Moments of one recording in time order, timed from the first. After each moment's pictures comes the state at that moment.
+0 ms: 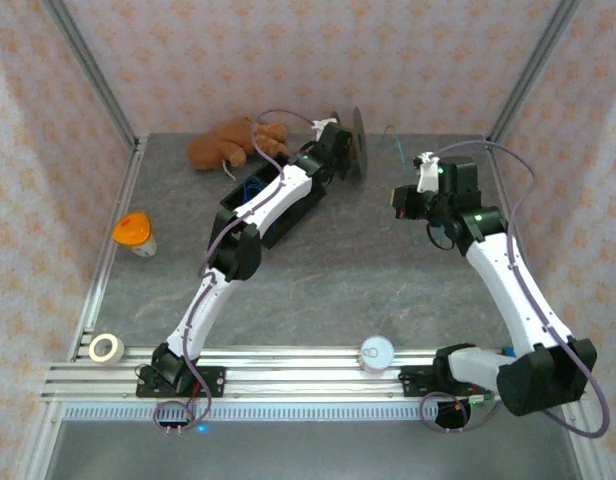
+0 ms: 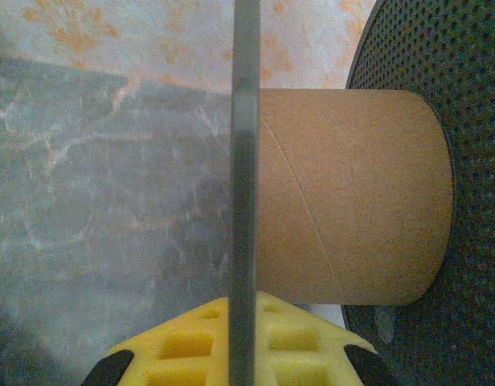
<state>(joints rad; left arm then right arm) -0.56 2.55 2.46 -0.57 -0.28 -0.58 0.20 1.16 1.15 -0.62 -0.29 0.25</state>
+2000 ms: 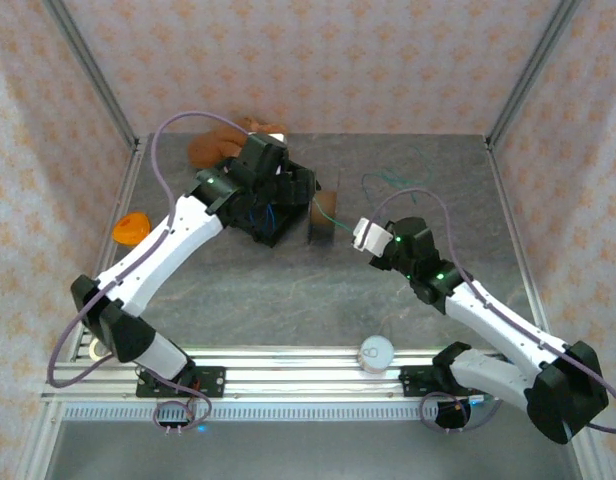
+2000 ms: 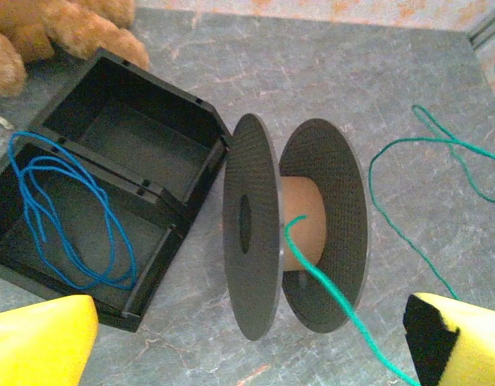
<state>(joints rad) -0.59 1.56 1.67 -0.88 -0.17 -0.52 0.55 1.02 0.63 -0.13 0.09 -0.76</state>
